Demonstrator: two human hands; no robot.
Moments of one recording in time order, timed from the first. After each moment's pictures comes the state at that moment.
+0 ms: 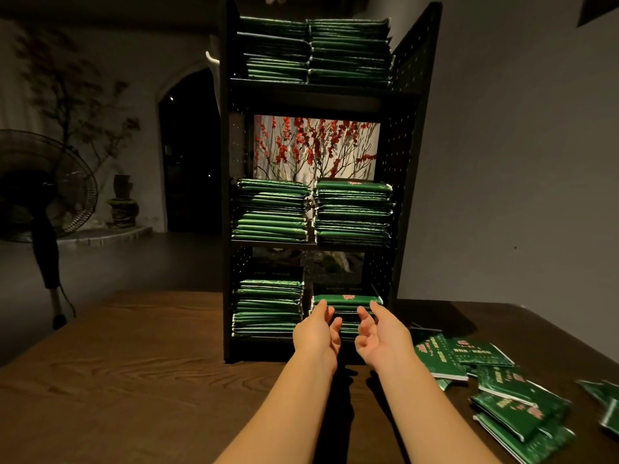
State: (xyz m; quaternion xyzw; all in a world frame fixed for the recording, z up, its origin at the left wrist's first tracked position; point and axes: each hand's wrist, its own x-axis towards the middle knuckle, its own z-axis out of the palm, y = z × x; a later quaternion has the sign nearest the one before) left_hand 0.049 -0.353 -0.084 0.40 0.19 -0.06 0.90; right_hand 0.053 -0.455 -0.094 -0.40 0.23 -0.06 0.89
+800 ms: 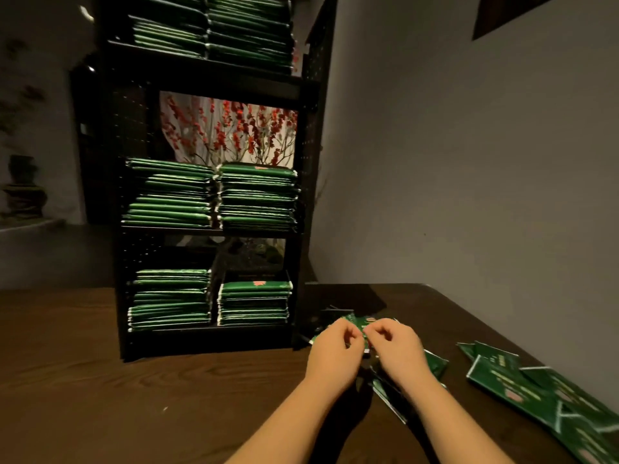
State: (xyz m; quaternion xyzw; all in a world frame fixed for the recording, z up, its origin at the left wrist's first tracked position) left_hand -0.004 -0.482 -0.129 0.83 -0.24 0.06 0.50; right_hand -0.043 -0.605 -0.111 -0.88 0.14 -0.23 0.40
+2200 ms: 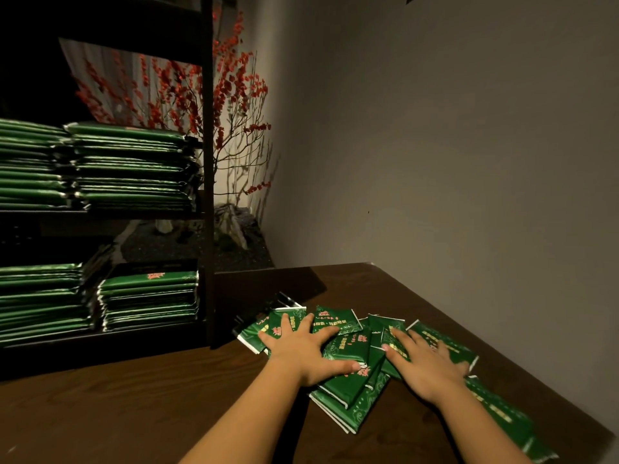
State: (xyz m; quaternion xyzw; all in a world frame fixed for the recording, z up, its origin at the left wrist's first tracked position) left_hand 0.024 -0.579 -0.153 0.94 -0.32 -0.09 0.08; right_hand -0.089 -0.782 -0.165 -0.94 0.32 0.01 0.09
